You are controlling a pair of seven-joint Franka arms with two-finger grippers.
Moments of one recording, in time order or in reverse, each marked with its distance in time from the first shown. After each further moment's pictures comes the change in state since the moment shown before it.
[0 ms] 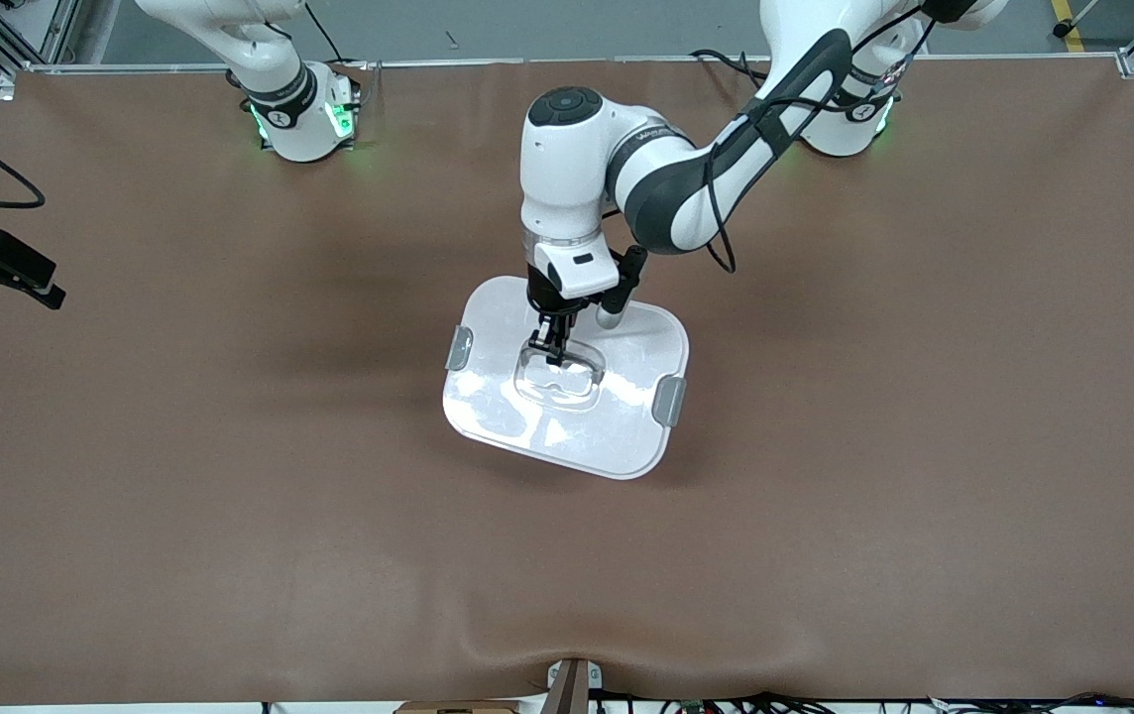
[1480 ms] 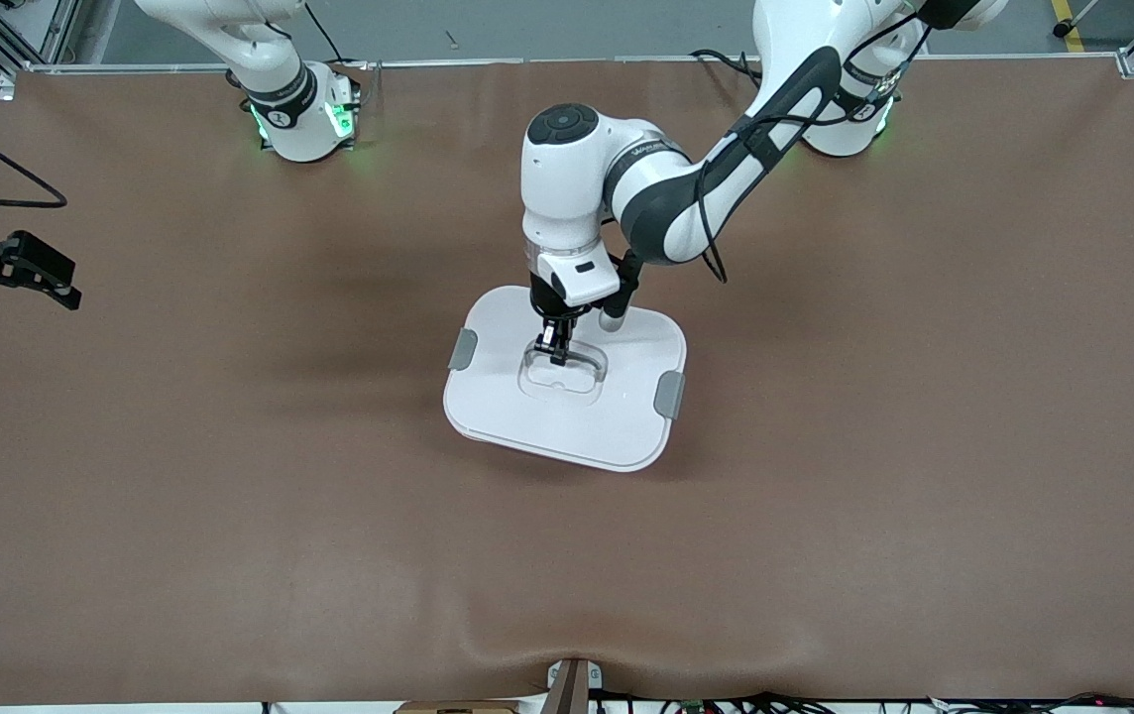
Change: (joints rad) left arm -0.002 0.018 0.005 -0.032 0.000 0.007 -0.073; right arm 0.009 0.004 0.016 -0.020 -0.009 0.008 -0.096
